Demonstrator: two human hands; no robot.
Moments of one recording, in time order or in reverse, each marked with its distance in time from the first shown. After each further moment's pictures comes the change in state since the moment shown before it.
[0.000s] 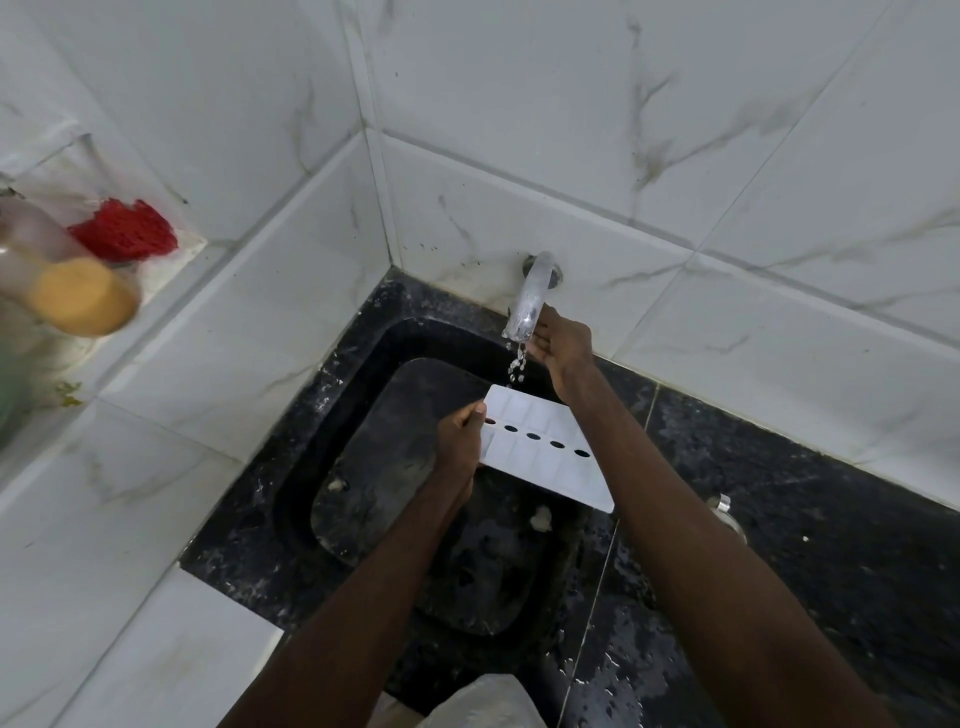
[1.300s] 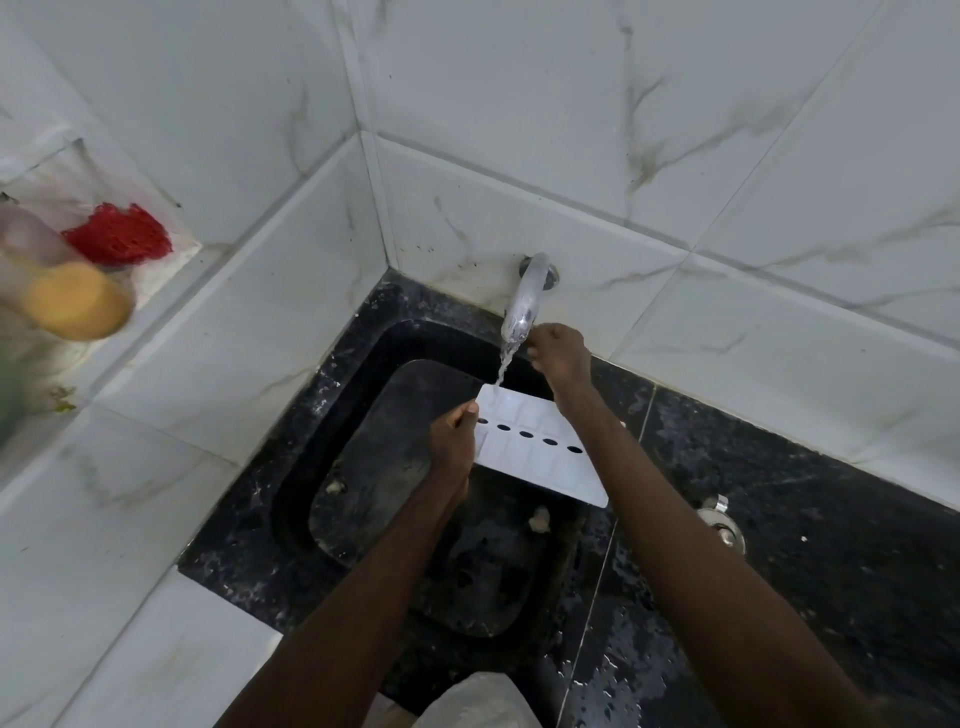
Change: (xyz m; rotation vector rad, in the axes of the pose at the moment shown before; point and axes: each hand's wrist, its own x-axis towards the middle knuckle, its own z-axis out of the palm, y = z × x) left_hand 0.001 0.003 -0.002 -0.030 0.030 -0.041; right_hand -0.010 0.011 -0.010 -0.532 0.013 -0.224
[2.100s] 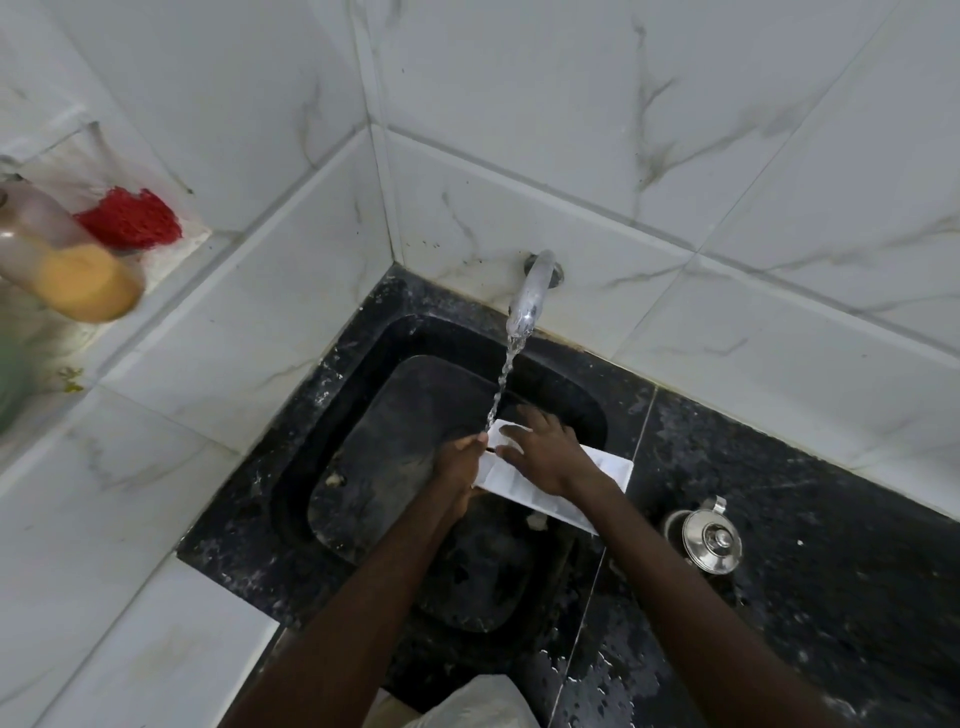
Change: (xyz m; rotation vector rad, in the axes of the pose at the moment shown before) left_hand -0.016 -0.033 -0.004 -0.122 -0.159 -0.342; right_hand -0.060 0.100 0.000 -1.037 -0.509 -0.374
